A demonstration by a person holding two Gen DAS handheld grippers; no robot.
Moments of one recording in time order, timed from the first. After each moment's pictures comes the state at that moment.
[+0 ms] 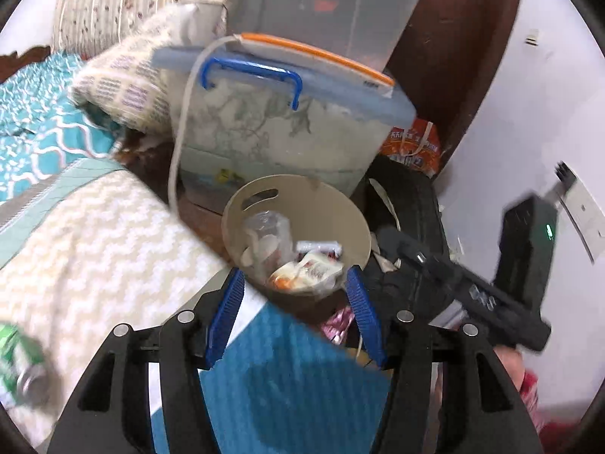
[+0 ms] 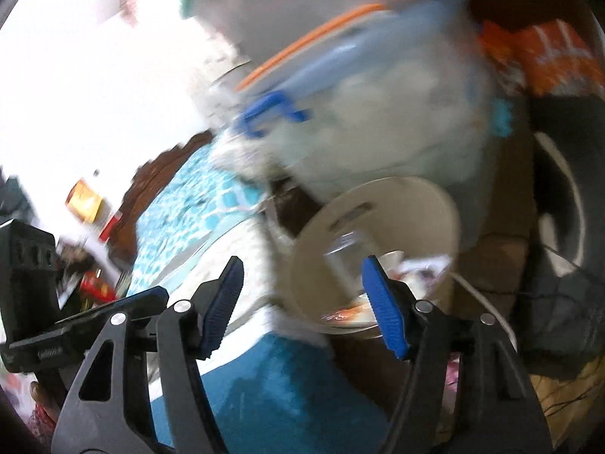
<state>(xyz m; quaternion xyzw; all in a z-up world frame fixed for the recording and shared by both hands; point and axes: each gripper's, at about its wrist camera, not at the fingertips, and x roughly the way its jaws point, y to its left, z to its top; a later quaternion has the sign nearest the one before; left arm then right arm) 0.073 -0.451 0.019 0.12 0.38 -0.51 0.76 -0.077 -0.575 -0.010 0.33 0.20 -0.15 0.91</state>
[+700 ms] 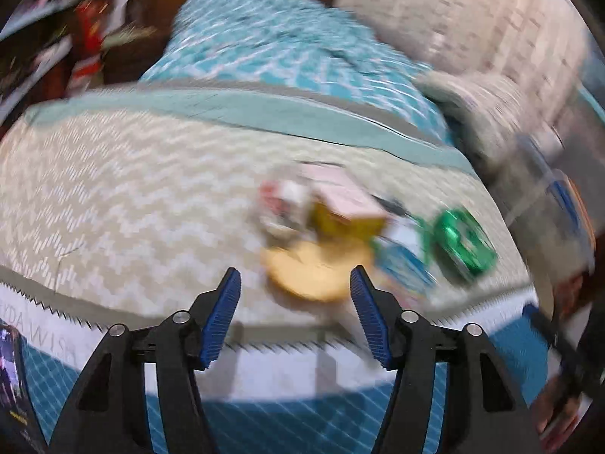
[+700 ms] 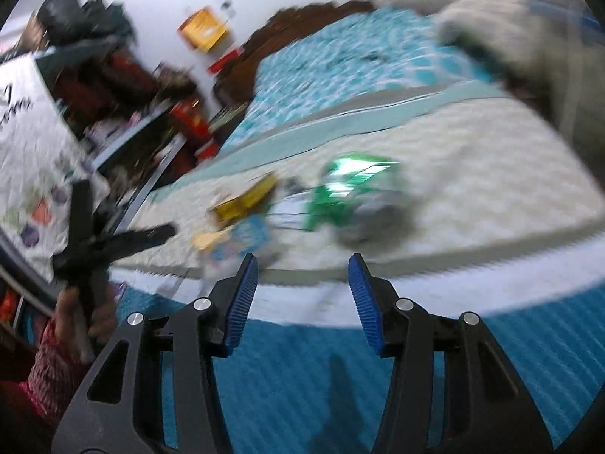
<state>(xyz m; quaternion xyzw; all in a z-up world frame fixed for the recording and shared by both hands) 0.200 0.023 -0.013 -0.08 0.47 -0.12 0.87 0.101 -0.261 -0.016 0.19 0.38 0.14 0.90</state>
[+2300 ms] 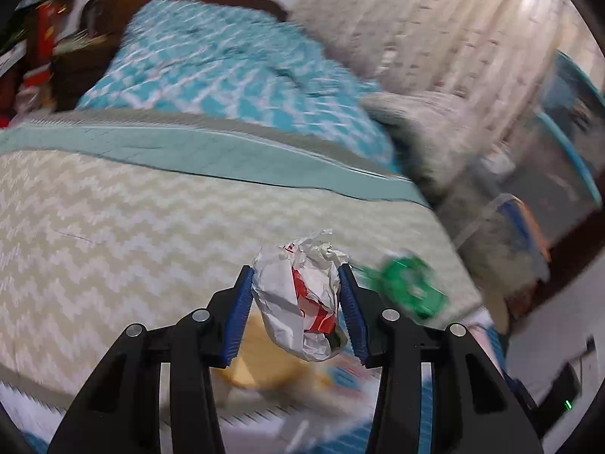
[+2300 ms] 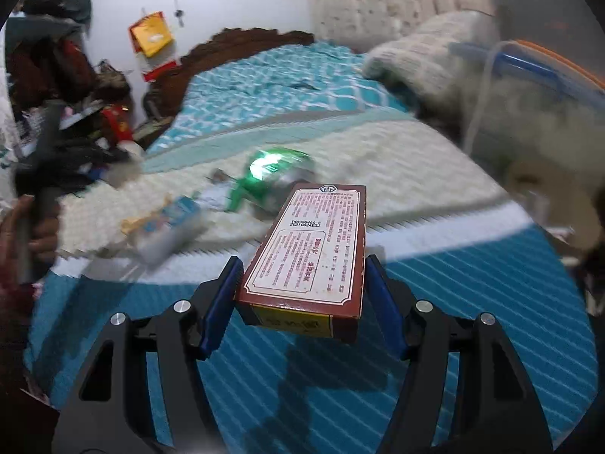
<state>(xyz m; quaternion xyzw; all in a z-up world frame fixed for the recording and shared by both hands) 0.231 -0.014 0.017 -0.10 0.42 -0.25 0.87 0.006 -0.273 -0.023 0.10 0.34 -0.06 0.93</state>
